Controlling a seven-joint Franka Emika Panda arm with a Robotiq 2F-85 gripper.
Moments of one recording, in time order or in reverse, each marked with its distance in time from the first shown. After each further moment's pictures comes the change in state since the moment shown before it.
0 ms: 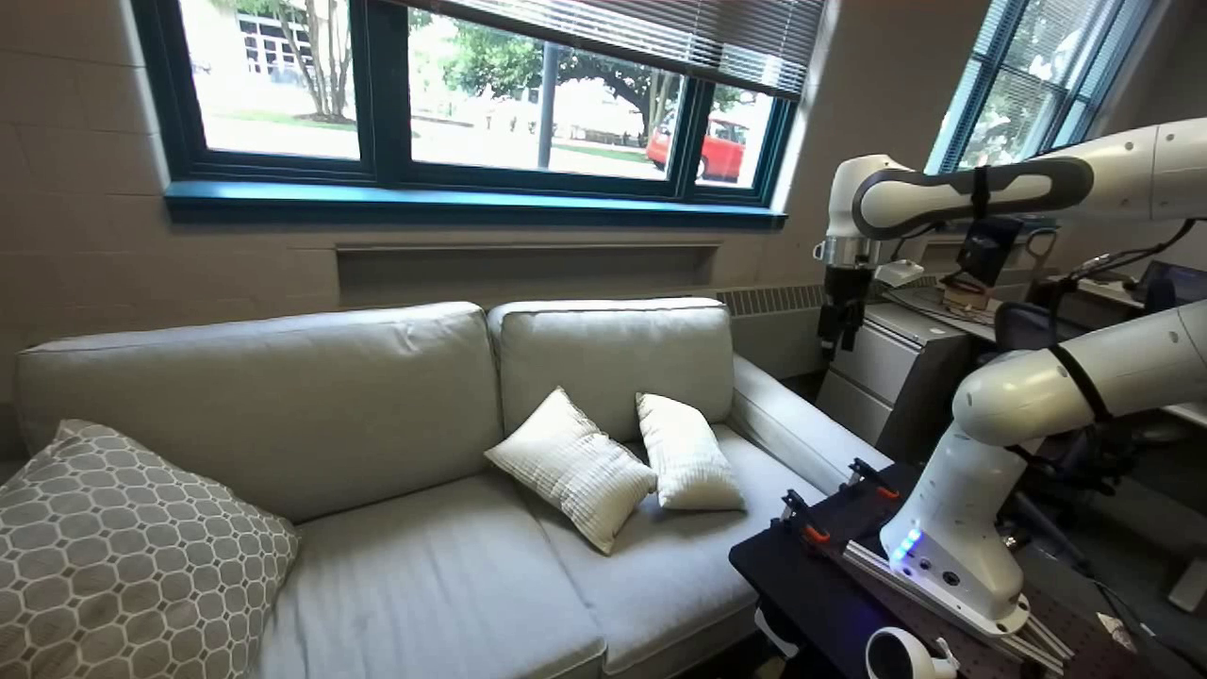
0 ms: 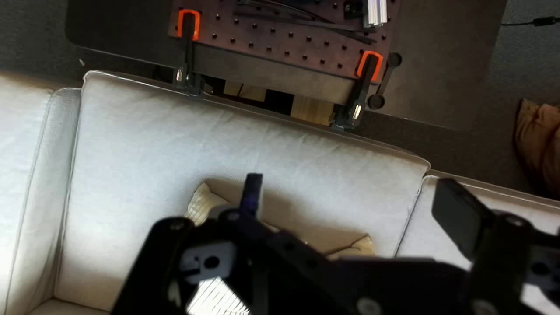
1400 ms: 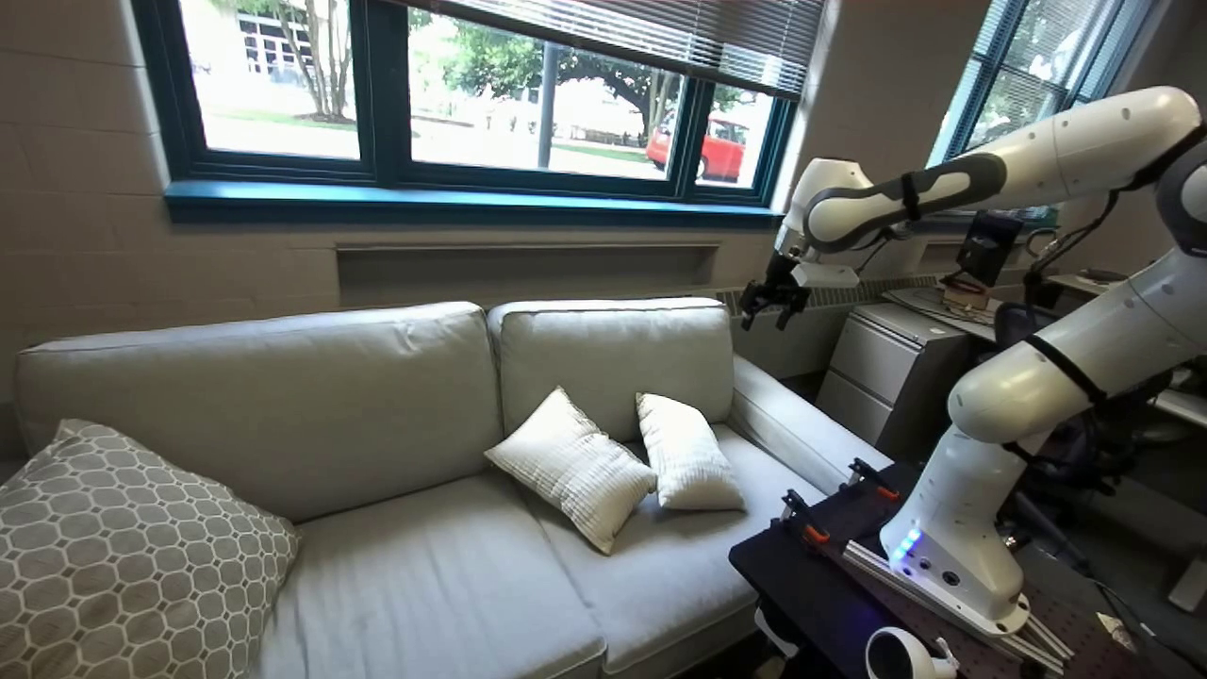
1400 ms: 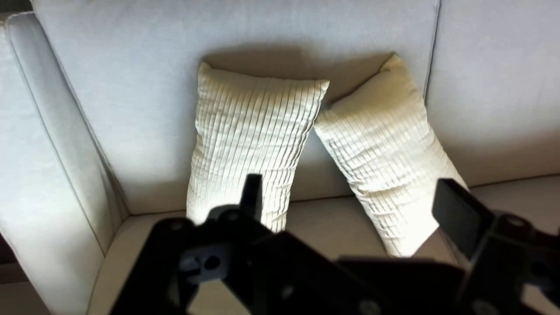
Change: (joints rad) arm -0.068 0.282 0.087 0.093 0.032 0.535 0.370
